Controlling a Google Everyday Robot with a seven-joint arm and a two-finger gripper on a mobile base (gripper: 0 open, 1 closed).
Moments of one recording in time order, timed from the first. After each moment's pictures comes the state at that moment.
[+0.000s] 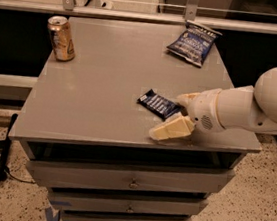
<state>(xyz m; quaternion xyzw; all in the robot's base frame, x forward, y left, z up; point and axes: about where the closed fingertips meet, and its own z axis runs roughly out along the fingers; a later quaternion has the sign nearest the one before) 0.515 -0.089 0.824 -0.46 0.78 0.21 0.37</state>
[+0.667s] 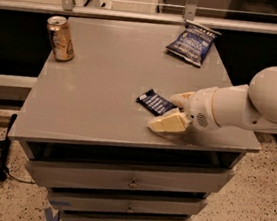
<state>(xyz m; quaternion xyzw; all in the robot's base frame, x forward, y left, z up) 0.523 -0.078 0.822 -0.45 0.78 0.21 0.38</state>
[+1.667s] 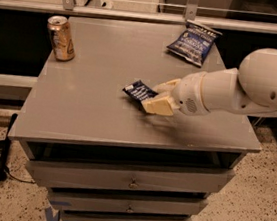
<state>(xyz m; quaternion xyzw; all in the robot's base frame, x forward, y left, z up) 0.537 -0.049 0.854 -0.47 0.76 0.22 0.40</state>
